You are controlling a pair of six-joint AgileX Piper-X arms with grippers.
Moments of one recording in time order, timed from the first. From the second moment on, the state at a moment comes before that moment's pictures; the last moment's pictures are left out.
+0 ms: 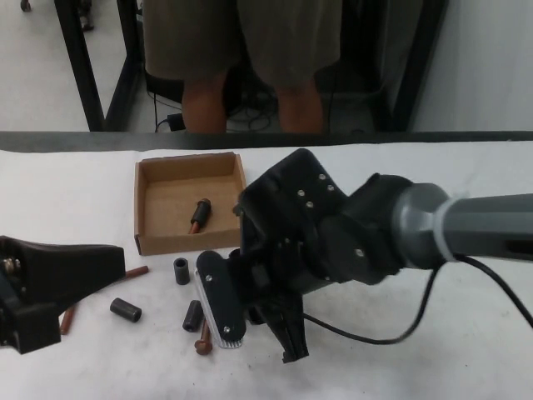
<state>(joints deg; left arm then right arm) -12.3 33.1 -27.8 24.5 38.7 -11.5 44.5 105.7 -65.0 20.6 -2.6 -69.0</state>
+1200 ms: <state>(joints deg) -12.3 33.1 -27.8 24.5 38.7 -10.2 45.7 111.4 -68.5 26.3 -2.9 -77.1</state>
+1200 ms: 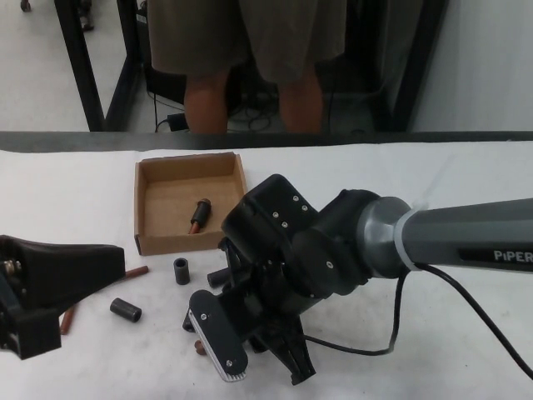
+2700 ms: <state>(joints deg) -12.3 33.1 -27.8 24.5 34.8 -15.1 50.9 90.8 -71.3 33.3 4.9 -40.1</state>
